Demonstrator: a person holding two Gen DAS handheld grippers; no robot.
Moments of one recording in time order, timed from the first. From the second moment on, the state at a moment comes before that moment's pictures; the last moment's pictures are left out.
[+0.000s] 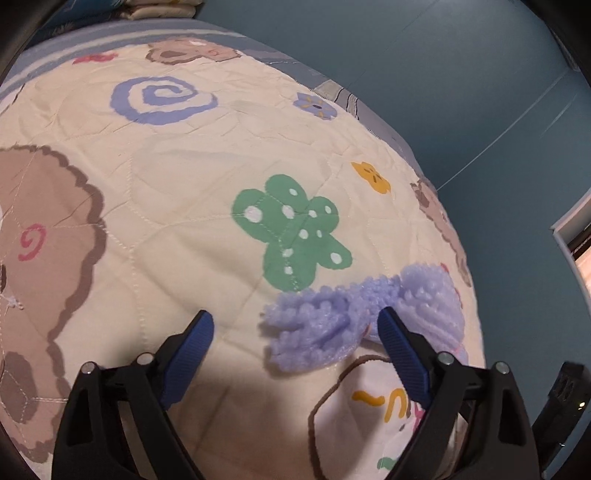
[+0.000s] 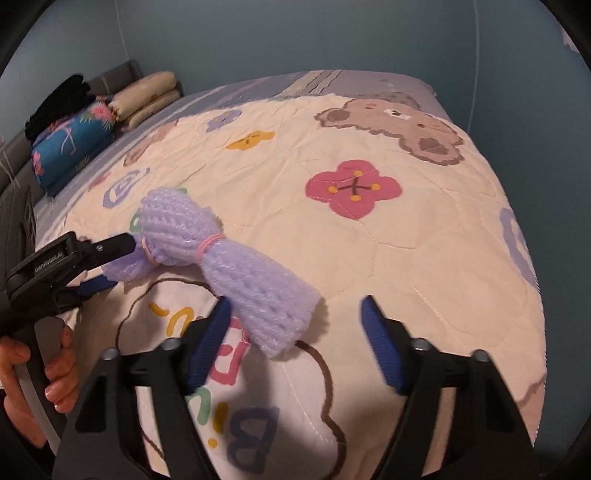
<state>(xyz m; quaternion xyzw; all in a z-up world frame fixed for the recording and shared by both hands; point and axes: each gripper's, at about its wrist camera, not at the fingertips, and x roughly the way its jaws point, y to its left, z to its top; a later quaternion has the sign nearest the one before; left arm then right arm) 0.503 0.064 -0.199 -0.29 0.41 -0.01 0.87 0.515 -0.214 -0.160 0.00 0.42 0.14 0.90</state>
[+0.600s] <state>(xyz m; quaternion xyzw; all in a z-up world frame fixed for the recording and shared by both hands) 0.490 0.049 -0.189 -0.26 0.40 -0.04 0.88 0.497 -0.234 -0.142 0.03 0.42 0.14 0.90</state>
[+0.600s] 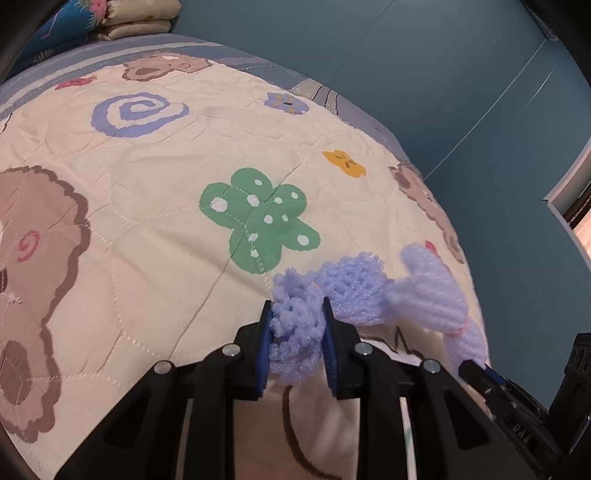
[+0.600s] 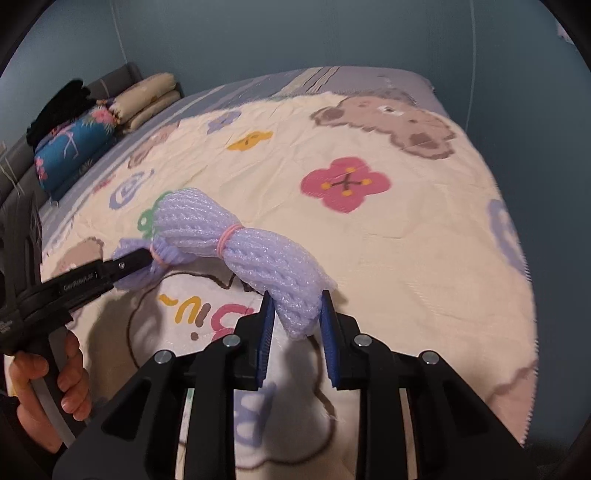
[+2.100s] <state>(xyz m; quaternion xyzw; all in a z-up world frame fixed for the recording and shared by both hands) 0.179 -0.141 0.033 -0.02 0.24 -0.25 0.94 0.095 -0.444 0.050 0.12 0.25 0.03 0.96</state>
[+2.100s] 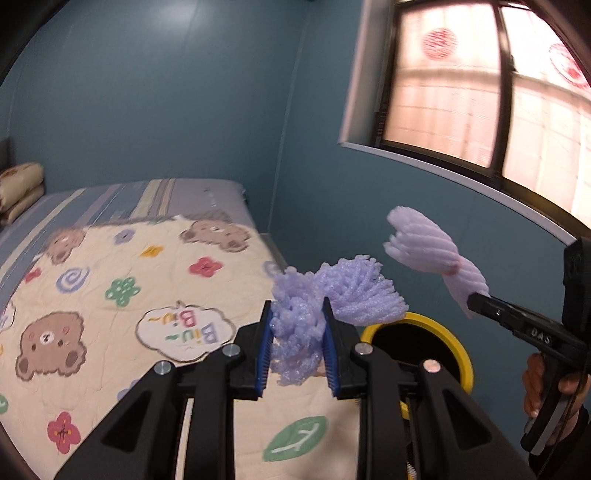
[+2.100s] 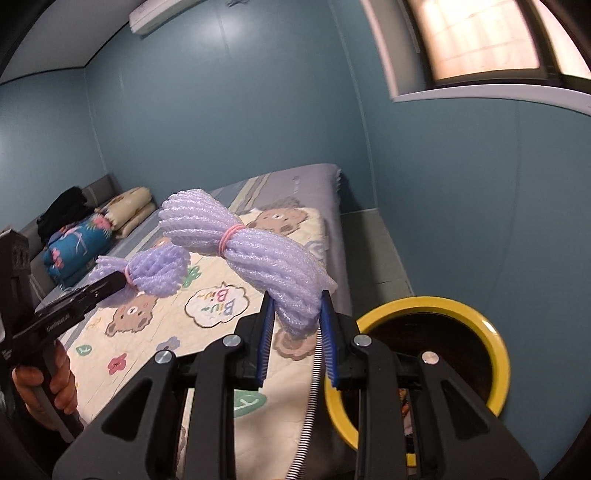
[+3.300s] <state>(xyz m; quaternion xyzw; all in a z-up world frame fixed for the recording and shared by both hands) 0.192 -0.319 -0.006 0.06 0.30 -0.38 0.87 0.102 -0.568 -0.006 0.21 0.28 -0.10 0.93</state>
